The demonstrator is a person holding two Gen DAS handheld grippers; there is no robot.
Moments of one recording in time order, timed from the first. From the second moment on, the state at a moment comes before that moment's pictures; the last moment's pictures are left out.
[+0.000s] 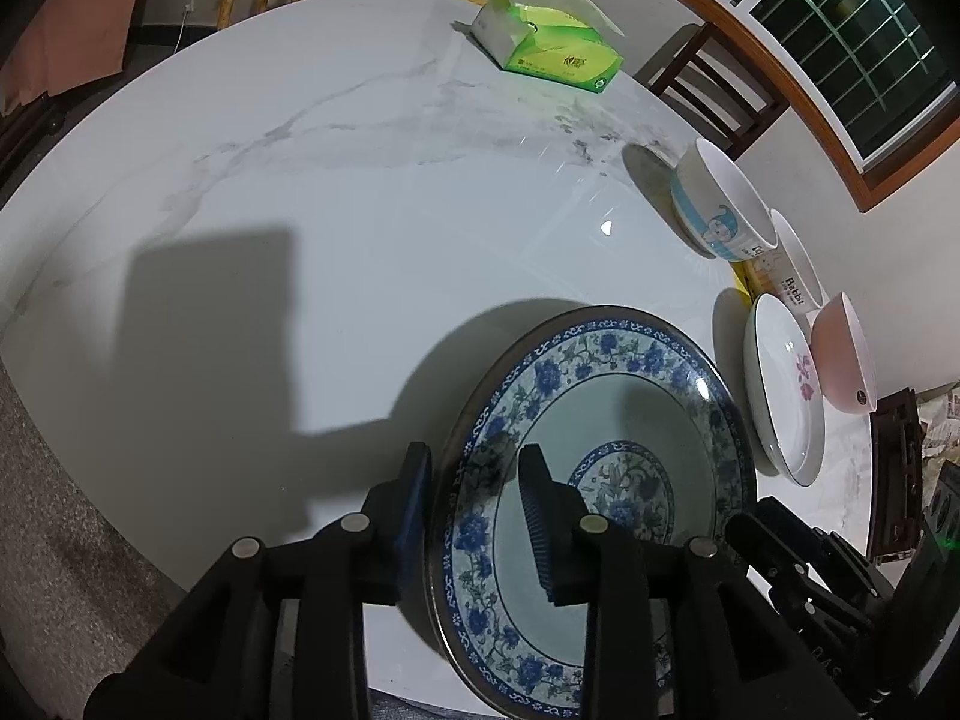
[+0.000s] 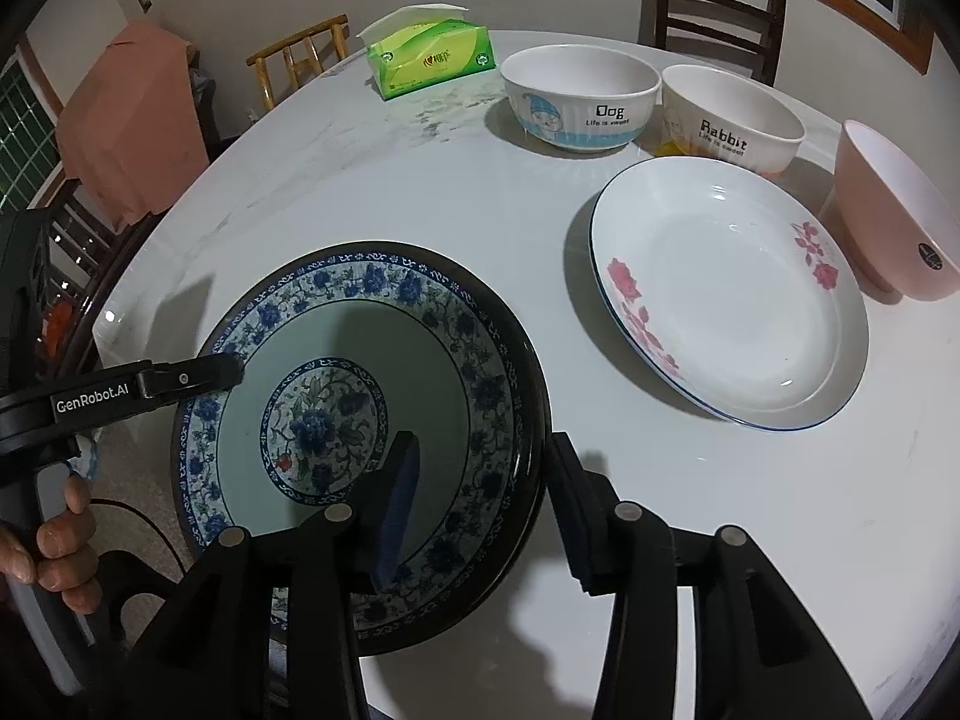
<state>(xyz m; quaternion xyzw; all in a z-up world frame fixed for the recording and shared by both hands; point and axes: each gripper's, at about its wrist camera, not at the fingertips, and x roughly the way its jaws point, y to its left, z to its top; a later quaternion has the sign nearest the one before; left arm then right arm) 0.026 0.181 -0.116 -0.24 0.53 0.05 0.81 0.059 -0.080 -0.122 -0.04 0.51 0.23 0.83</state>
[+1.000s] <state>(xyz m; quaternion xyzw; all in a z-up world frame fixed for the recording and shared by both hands) 0.060 0.104 -0.071 -0.20 0.49 -0.02 0.85 0.066 -0.188 -0.118 0.10 0.47 0.18 0.86</state>
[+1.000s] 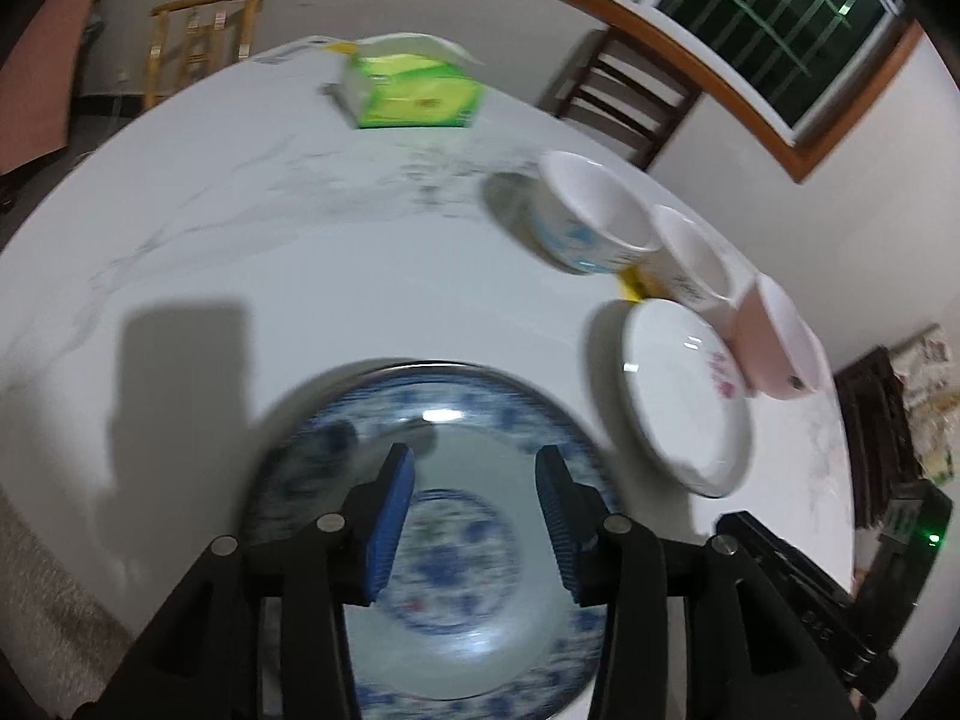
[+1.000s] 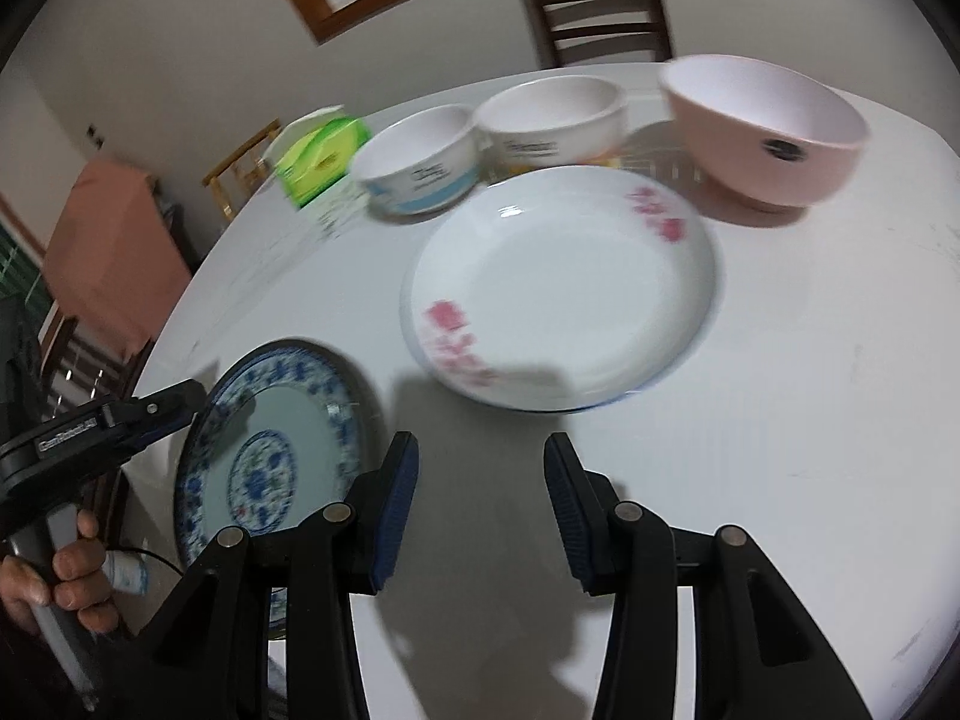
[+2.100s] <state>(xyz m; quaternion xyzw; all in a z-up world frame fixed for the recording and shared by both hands) 0.191 0.016 -0.117 -0.20 0.55 -0.07 0.81 0.161 -0.268 -0.143 0.13 0.47 0.12 0.86</state>
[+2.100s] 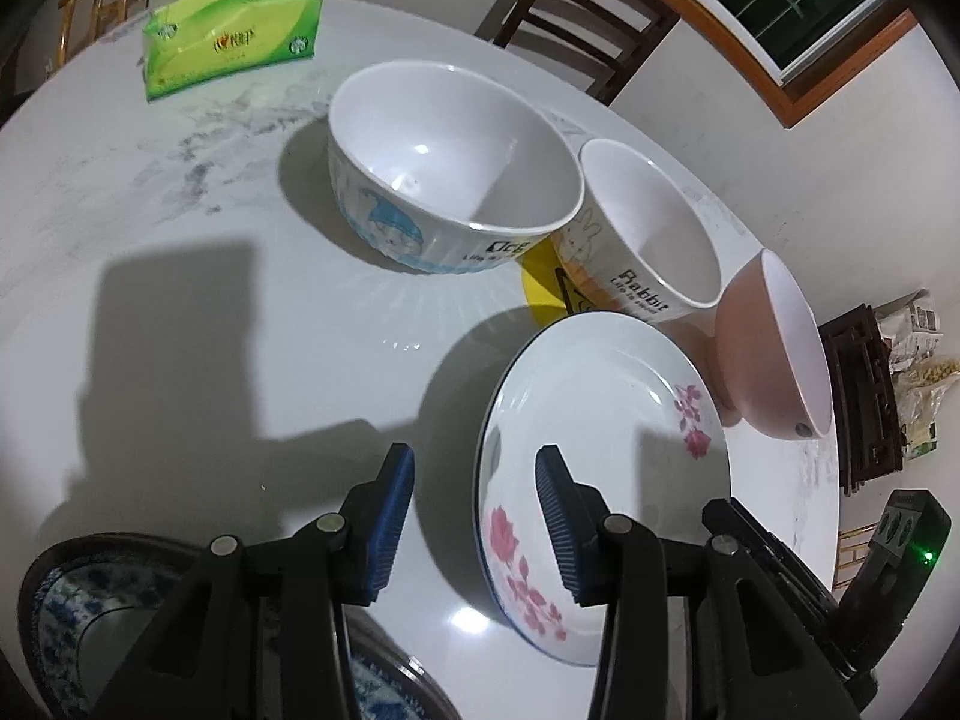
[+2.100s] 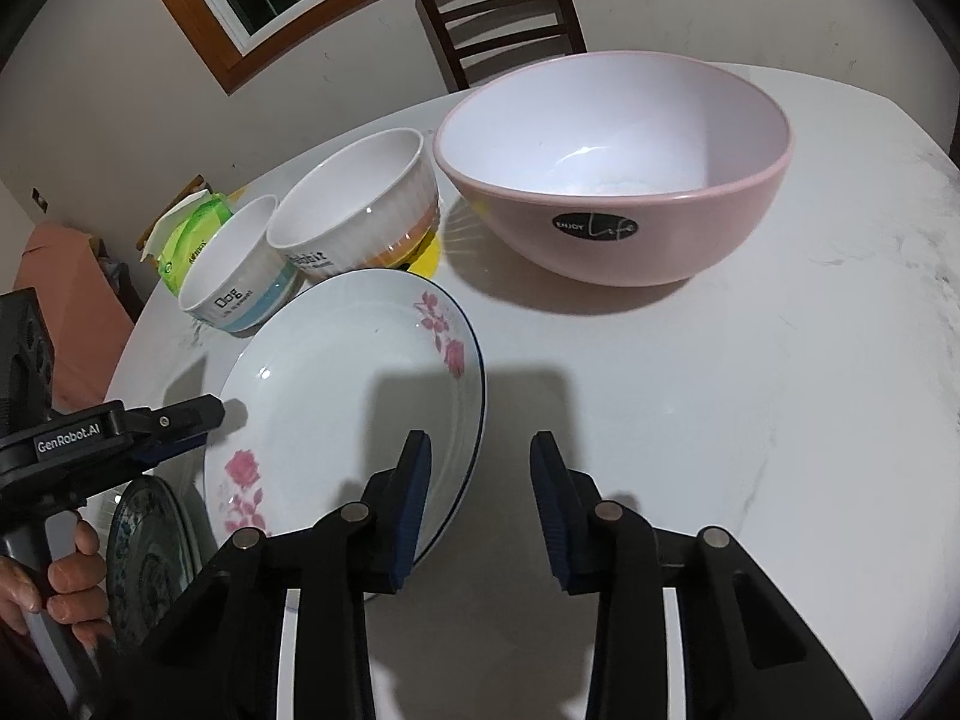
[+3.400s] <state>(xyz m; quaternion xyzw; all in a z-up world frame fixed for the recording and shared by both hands) 0.176 -0.021 -0.128 -0.16 0.59 -0.11 0.79 0.154 -0.271 -0.156 0.15 0.50 0.12 0.85</state>
